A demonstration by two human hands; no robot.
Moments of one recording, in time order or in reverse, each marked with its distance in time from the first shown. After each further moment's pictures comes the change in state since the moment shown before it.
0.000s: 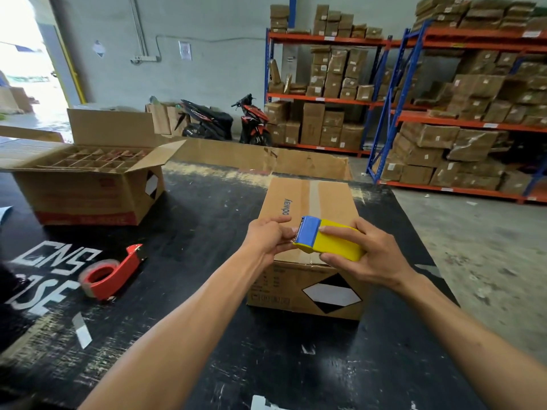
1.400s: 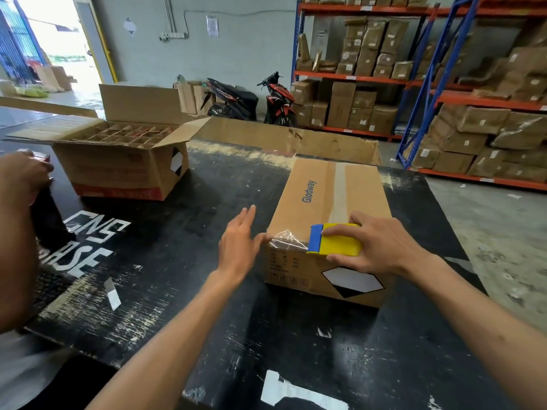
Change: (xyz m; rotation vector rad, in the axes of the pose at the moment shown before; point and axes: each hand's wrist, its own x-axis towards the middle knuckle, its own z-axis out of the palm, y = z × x) left_hand 0.013 -0.068 -0.108 1.062 0.440 0.701; right_hand 0.021 -0.016 0.013 -0.322 -0.435 -0.033
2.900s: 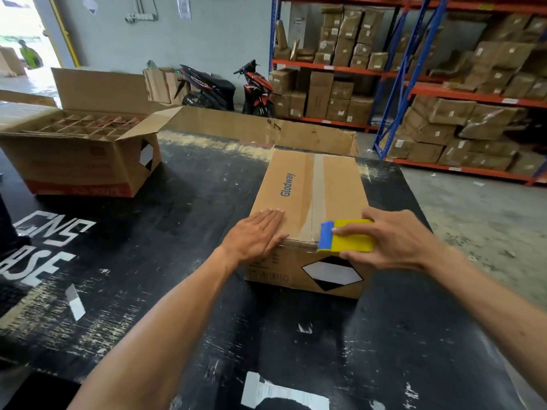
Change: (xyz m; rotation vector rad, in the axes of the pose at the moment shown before) left_hand 0.037 0.005 0.061 0.452 -0.333 0.704; right_hand -0.028 0.043 -0.010 -0.091 0.003 -0.023
